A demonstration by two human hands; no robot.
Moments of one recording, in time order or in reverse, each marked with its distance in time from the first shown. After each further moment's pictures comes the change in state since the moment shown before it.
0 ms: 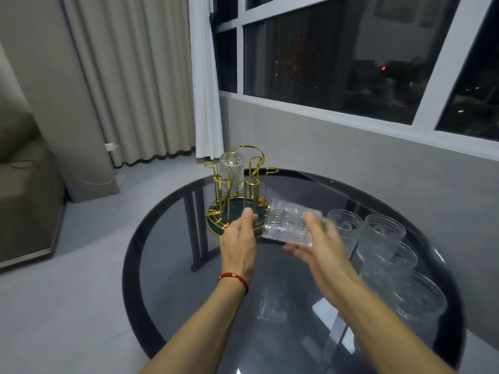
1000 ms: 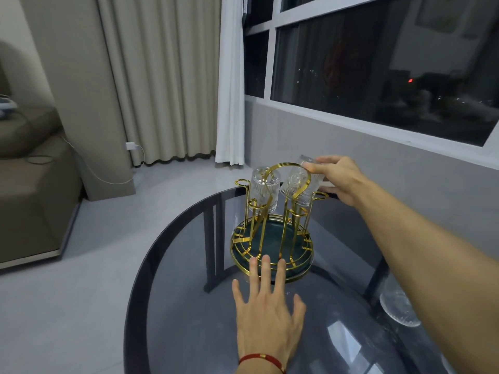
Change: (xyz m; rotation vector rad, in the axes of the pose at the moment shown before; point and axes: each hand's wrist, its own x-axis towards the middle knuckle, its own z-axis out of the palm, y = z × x) left_hand 0.033 -0.092 -0.006 1.096 -0.168 0.211; right_hand 0.249 -0.073 0.091 -0.496 -0.151 -0.138
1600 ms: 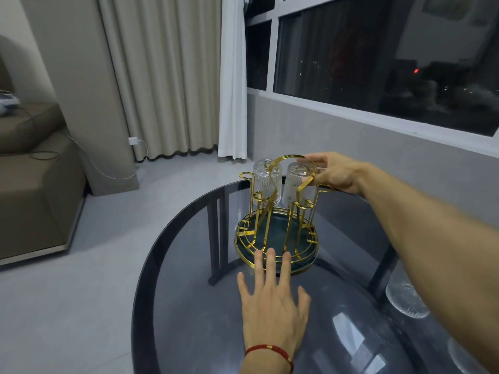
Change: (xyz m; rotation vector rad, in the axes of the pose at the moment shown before) left_hand 0.001 -0.001 0.003 0.005 0.005 0.010; right_hand 0.018 0.002 0.000 -0.250 -0.368 0.032
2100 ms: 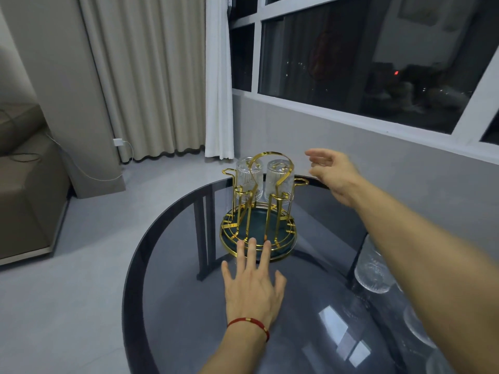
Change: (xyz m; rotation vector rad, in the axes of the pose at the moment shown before) left_hand -0.005 0.002 -0.005 -0.002 0.028 0.000; right_hand -0.076 0.010 0.004 0.125 0.432 -0.166
